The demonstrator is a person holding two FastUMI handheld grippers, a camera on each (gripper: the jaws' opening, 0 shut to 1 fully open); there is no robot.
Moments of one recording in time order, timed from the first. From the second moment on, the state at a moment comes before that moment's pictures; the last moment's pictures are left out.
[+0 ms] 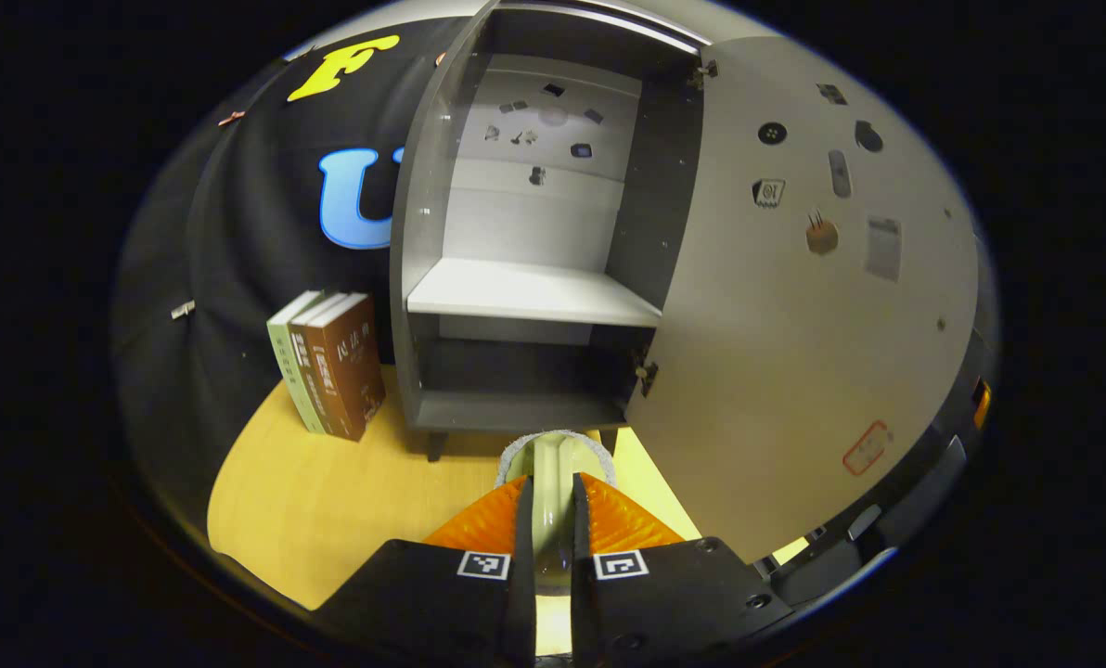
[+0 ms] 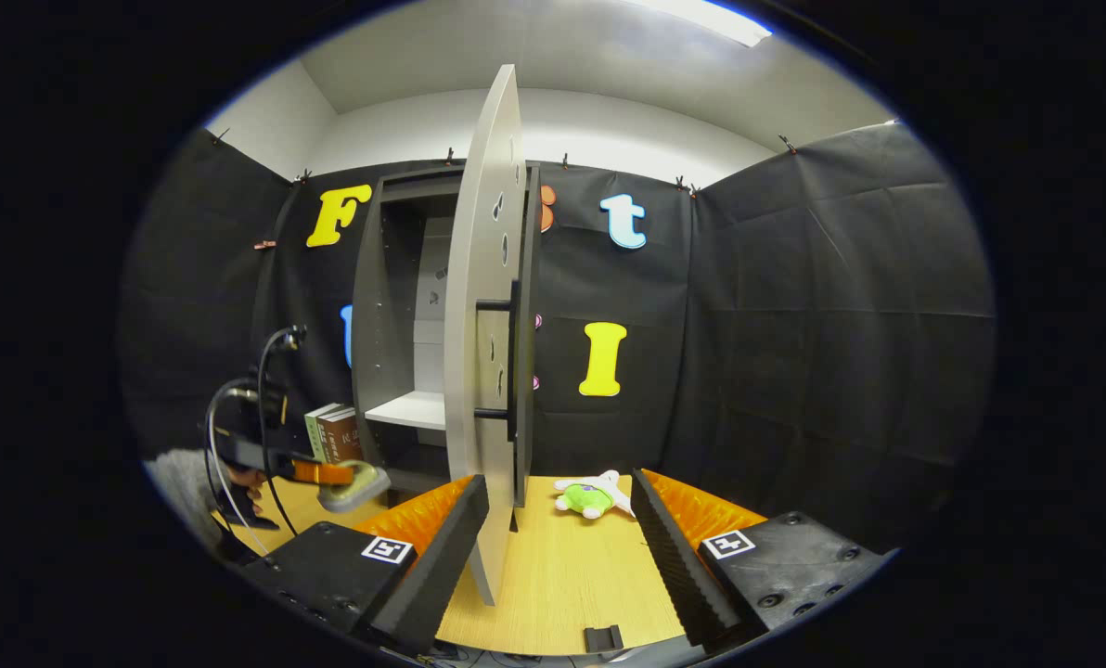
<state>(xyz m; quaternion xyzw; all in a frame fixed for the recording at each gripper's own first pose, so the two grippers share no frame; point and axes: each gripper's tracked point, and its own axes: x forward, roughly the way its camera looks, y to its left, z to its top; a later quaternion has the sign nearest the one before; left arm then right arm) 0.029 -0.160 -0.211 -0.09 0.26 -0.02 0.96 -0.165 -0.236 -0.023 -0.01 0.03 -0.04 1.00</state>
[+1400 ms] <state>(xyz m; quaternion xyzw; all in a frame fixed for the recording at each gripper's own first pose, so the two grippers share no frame) 0.011 -0.198 -0.443 -0.09 0.34 0.06 0.93 -0.094 -0.282 -0.064 0.00 0.06 0.02 1.00</state>
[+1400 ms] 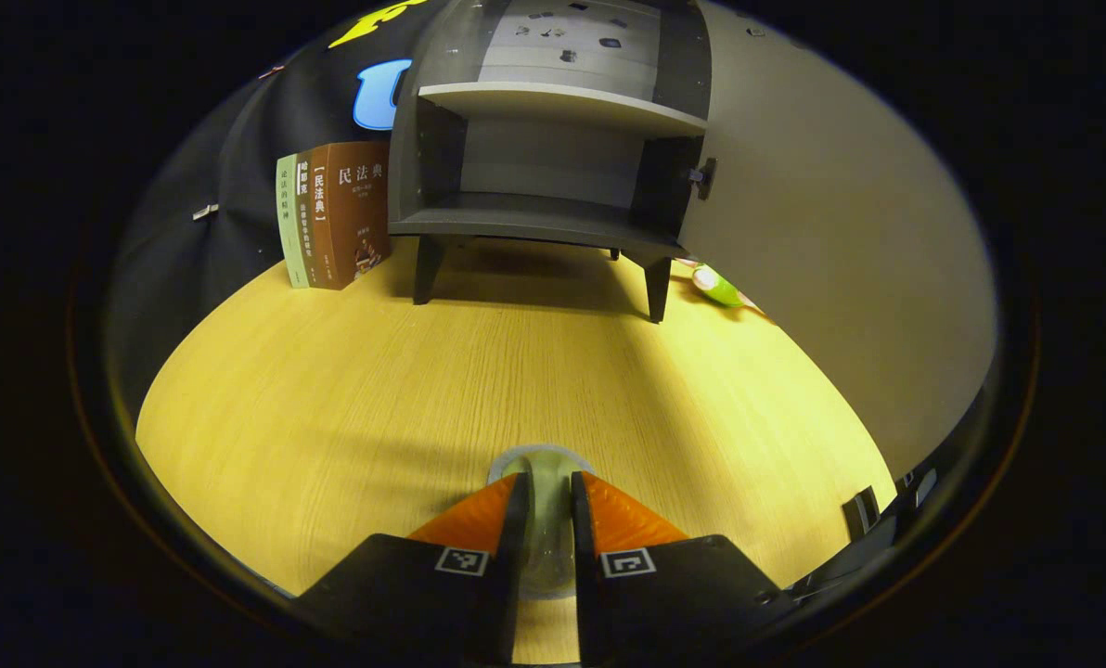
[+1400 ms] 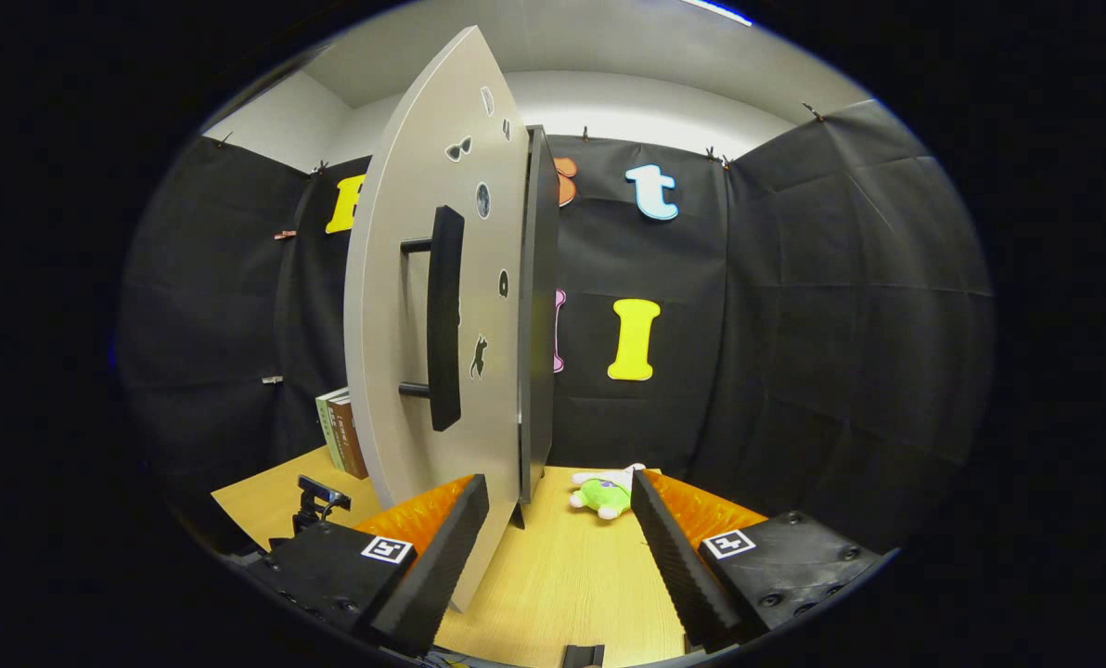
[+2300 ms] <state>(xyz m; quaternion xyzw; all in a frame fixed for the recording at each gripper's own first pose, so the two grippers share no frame) 0.014 -0.172 -0.165 -0.02 0.09 0.03 1.00 -0.087 -0.237 -0.038 0.02 0.03 0.10 0.99</state>
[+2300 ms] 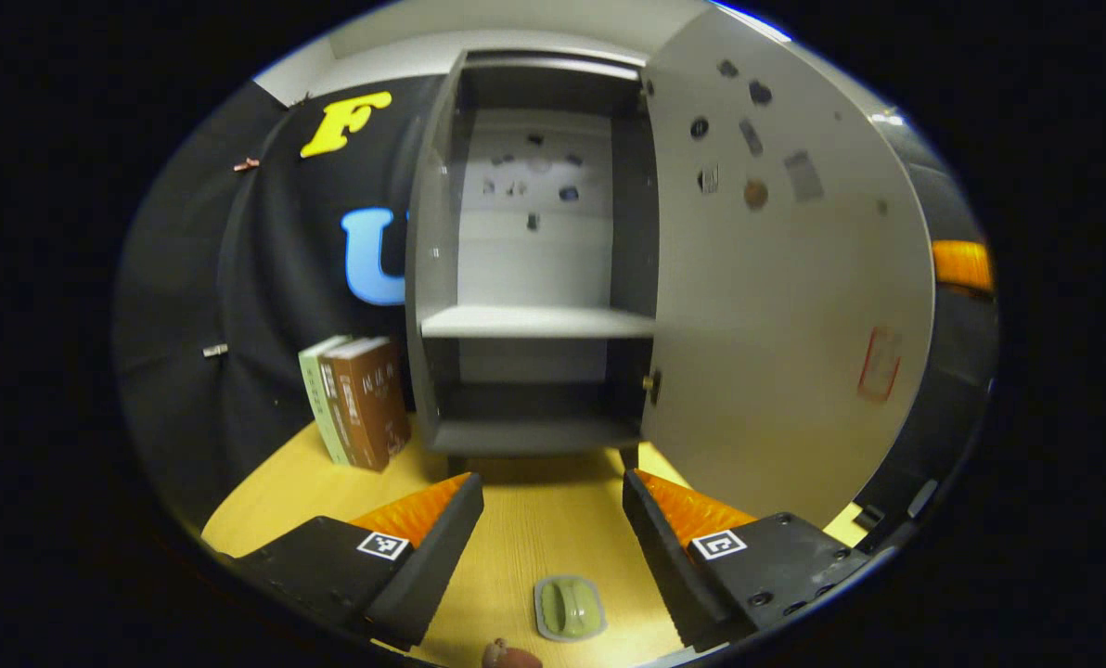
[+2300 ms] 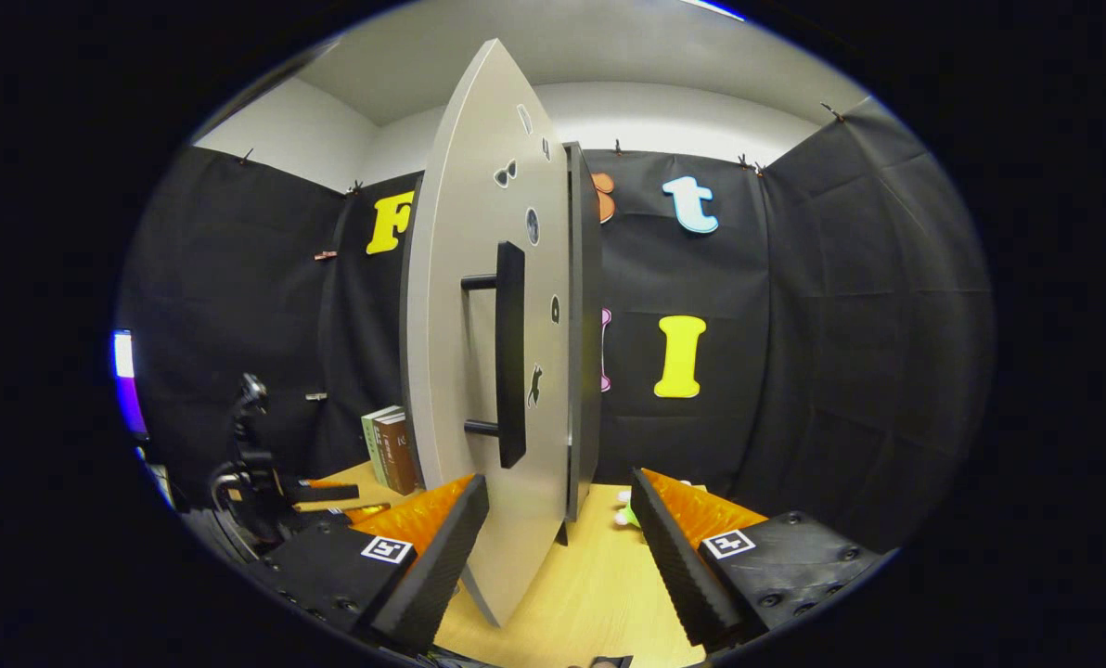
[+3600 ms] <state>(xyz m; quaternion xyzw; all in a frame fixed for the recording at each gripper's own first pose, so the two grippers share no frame) -0.015 -0.079 -0.036 0.00 0.04 0.01 1.00 -0.053 -0.096 -0.037 0.06 0.04 0.22 0.97</state>
